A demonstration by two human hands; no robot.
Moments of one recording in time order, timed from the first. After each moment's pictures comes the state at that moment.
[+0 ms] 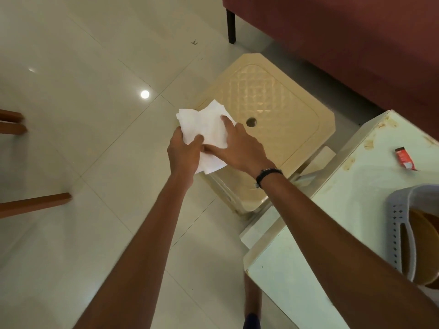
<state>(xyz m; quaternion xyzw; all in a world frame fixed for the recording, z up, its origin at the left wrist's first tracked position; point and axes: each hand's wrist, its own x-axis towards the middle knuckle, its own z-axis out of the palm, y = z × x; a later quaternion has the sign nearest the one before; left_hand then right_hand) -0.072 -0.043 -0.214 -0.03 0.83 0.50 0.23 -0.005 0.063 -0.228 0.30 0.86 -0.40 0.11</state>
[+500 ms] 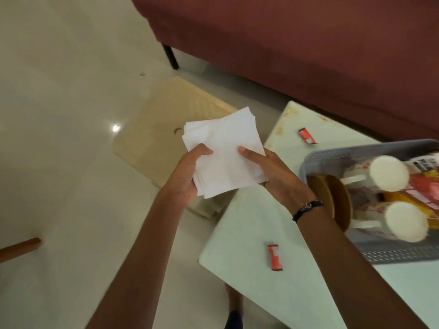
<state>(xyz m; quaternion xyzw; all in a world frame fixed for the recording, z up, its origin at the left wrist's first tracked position) 0.075 0.035 -0.139 -0.04 0.61 0.58 0.54 0.212 0.143 -0.162 0.40 0.41 -0.81 -0.06</state>
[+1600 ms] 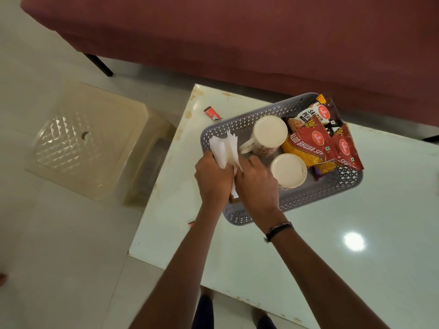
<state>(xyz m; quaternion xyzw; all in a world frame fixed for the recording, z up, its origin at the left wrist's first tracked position) 0.333 0.134 -0.178 0.26 0.88 0.31 0.25 0.417 0.150 -0.202 0.52 0.83 -0.18 -0.12</state>
